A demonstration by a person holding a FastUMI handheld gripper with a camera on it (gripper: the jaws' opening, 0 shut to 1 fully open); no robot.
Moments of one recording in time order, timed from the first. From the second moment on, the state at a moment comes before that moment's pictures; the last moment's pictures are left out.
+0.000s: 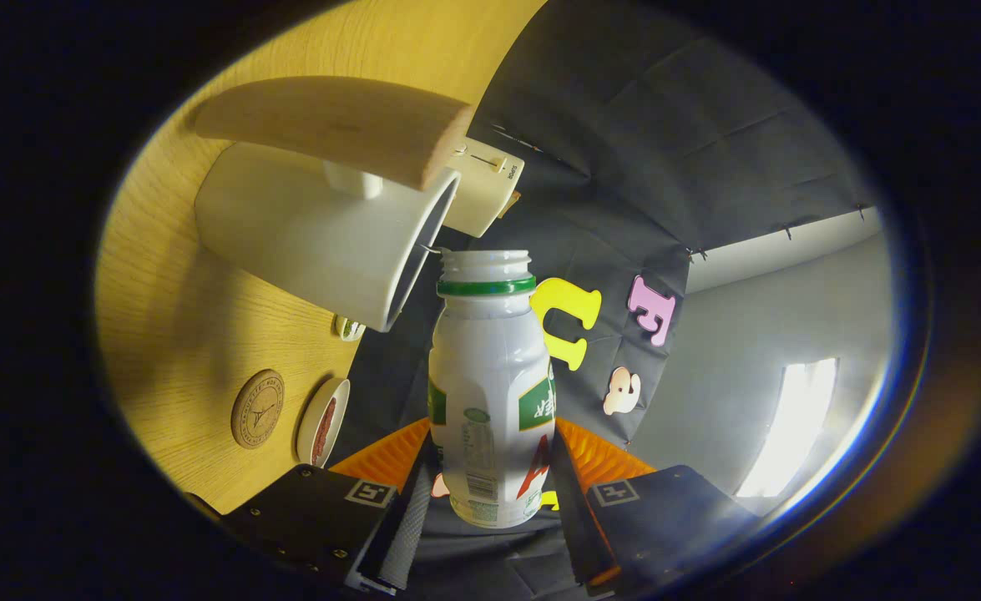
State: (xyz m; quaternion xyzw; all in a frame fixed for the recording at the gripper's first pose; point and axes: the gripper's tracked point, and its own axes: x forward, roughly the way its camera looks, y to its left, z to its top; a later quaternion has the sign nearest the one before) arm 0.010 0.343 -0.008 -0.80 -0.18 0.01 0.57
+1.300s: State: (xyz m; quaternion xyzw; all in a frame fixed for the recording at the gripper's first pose) arm 0.044 0.299 -0.036 -0.39 0.01 0.13 0.91
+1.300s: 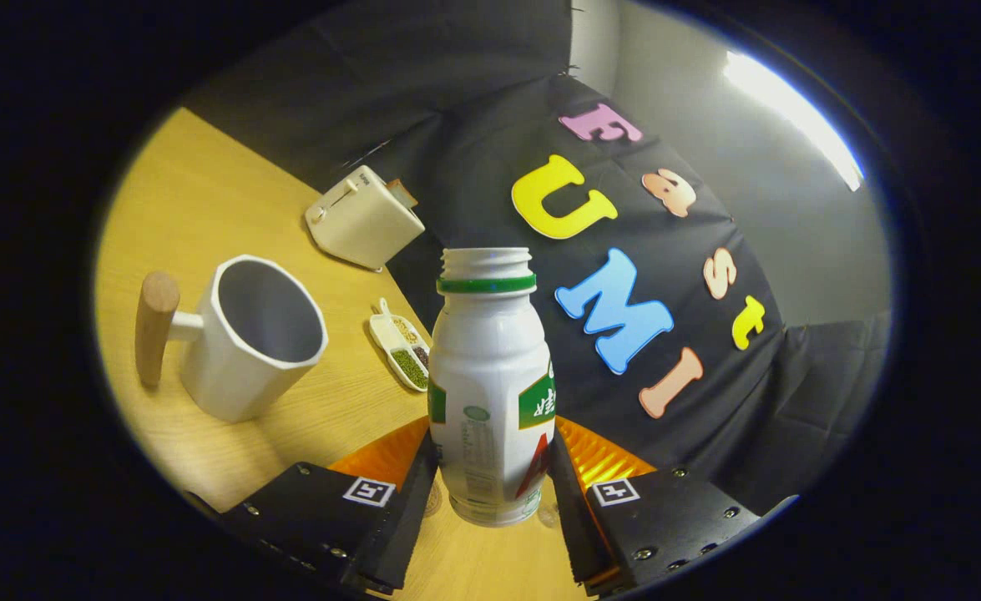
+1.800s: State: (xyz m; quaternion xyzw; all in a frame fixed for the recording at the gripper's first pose) arm 0.068 0.291 -0.059 -0.18 0.11 0.15 0.96
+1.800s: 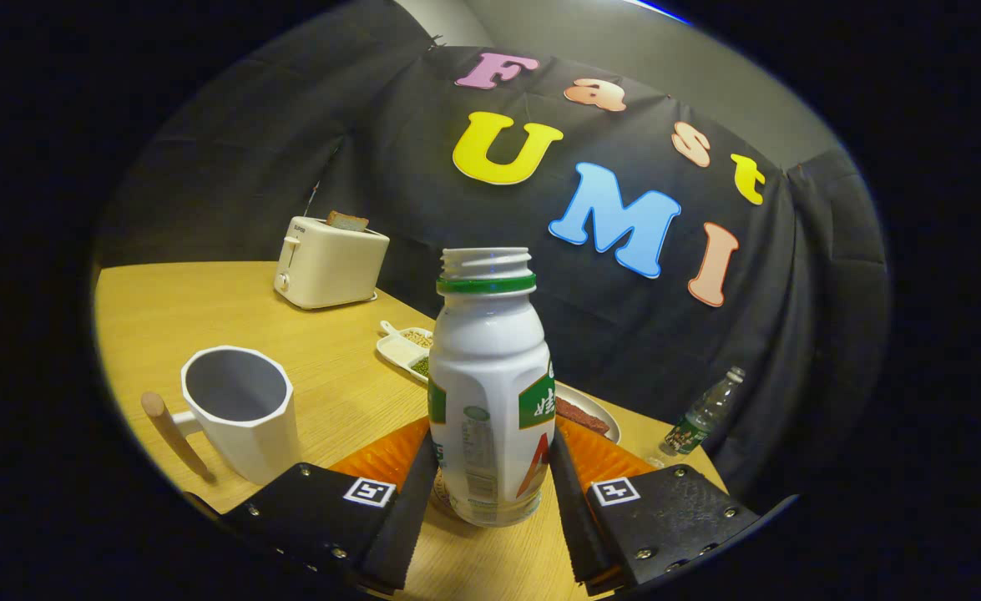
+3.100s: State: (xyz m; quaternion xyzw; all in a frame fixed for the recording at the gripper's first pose) arm 0.101 0.291 -0.085 -0.01 0.15 0.14 0.98
